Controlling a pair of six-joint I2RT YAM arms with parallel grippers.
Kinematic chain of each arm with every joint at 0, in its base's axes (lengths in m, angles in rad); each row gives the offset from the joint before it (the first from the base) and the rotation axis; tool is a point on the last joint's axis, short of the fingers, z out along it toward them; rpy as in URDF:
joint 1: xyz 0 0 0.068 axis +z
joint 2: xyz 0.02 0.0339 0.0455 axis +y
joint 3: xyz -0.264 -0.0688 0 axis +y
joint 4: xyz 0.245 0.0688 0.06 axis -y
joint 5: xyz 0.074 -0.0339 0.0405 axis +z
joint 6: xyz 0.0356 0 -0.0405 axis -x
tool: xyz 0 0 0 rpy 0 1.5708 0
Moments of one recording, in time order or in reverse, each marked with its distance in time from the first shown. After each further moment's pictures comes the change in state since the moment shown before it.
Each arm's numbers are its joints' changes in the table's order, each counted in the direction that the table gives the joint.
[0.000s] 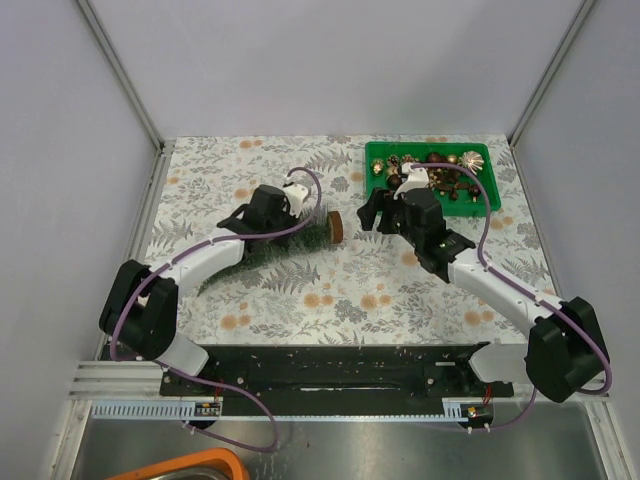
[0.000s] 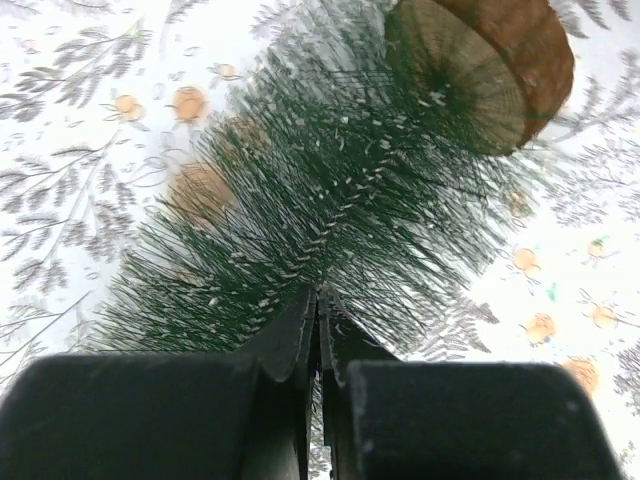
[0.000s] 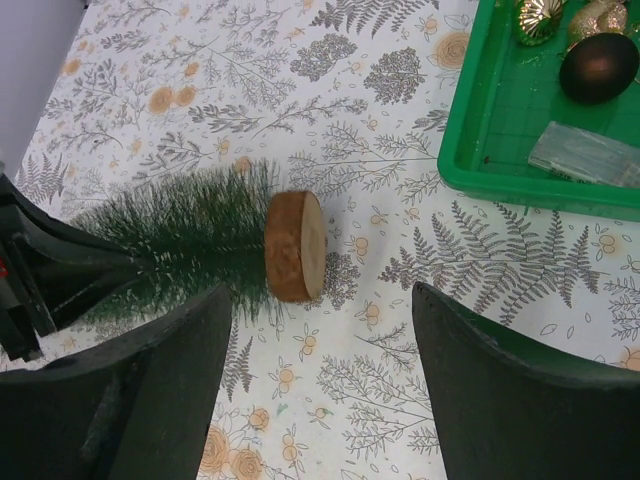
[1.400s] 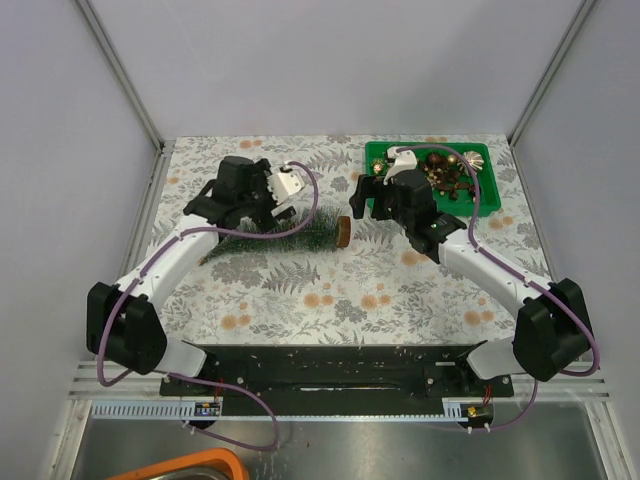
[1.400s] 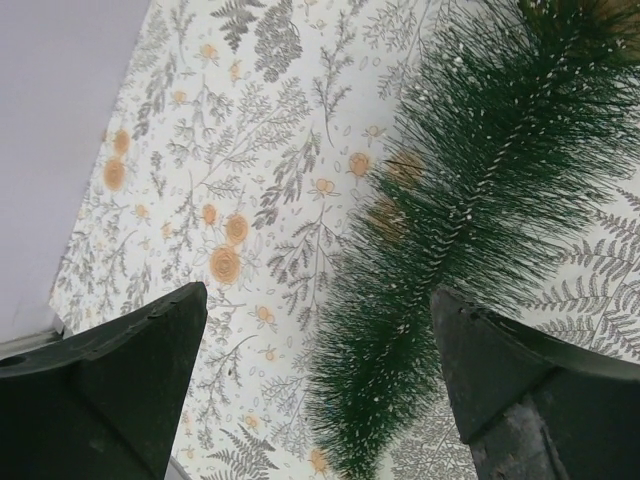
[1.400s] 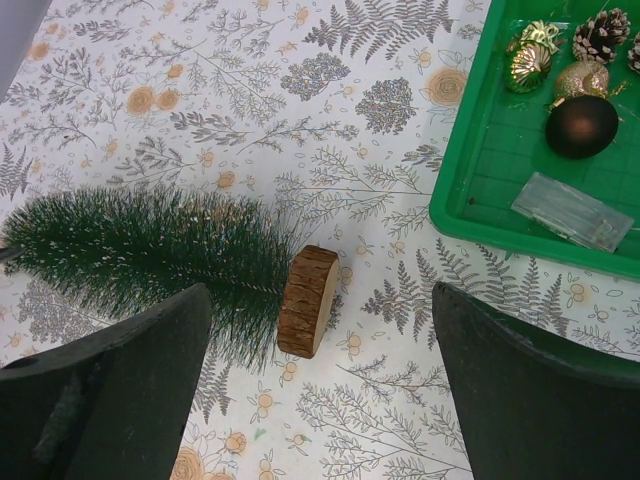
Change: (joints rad) left arm 0.113 -0.087 -0.190 -0.208 -0.160 -0.690; right arm 0.000 0.113 -0.176 -0.090 -0.007 0.105
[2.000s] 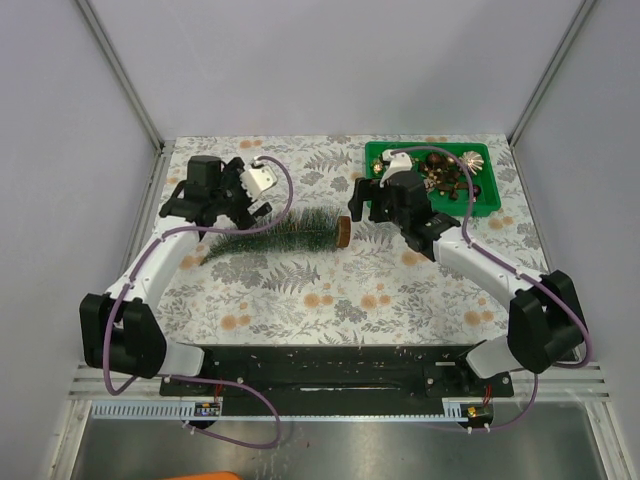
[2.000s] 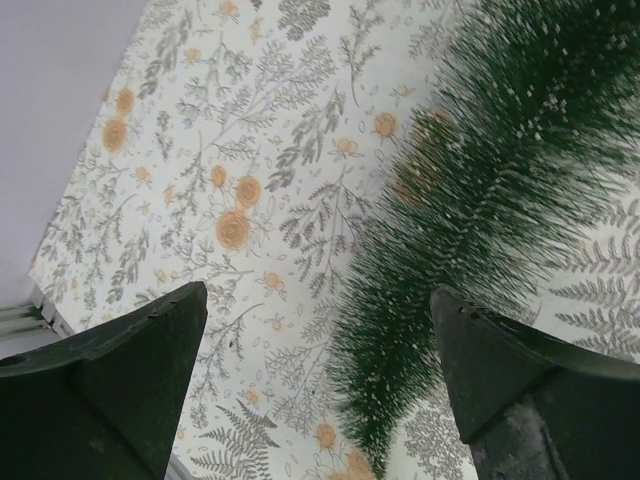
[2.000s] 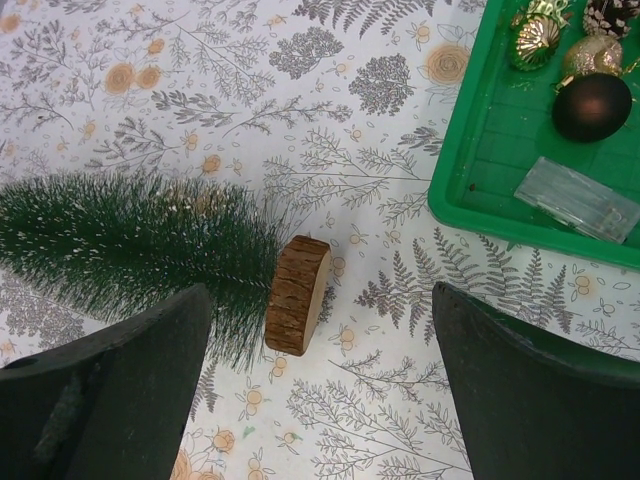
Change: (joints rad) left arm 0.205 -0.042 0.018 -0.002 -0.176 -0.037; right arm 0.000 0.041 0.000 0.003 0.003 0.008
